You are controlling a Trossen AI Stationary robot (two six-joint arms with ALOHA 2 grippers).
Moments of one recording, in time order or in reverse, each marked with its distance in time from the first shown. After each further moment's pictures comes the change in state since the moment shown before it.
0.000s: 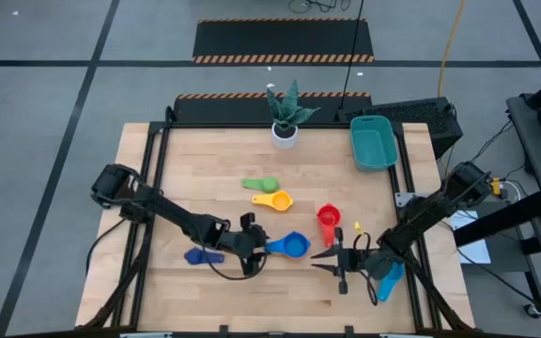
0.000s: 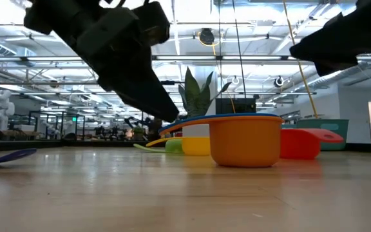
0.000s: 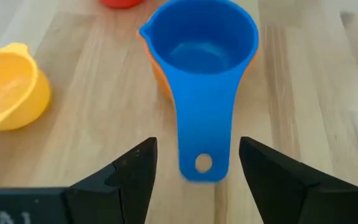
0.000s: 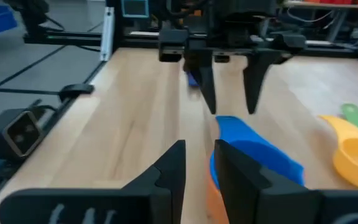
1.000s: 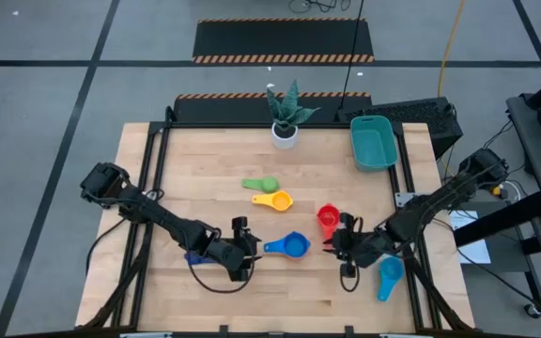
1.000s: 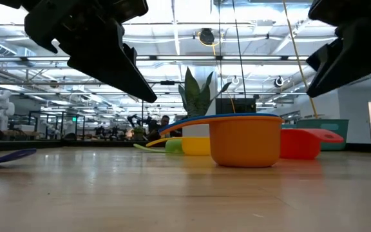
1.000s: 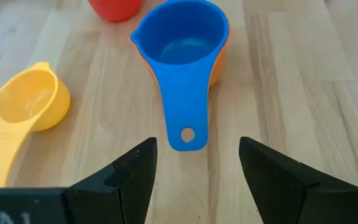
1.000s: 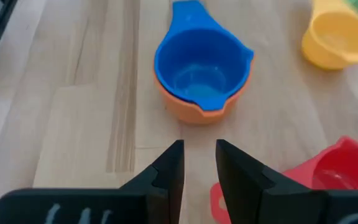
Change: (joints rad) left arm -0.102 -0.067 -0.001 -0.106 -0.131 0.057; right arm -0.164 -0.258 0.158 -0.941 -0.309 0.299
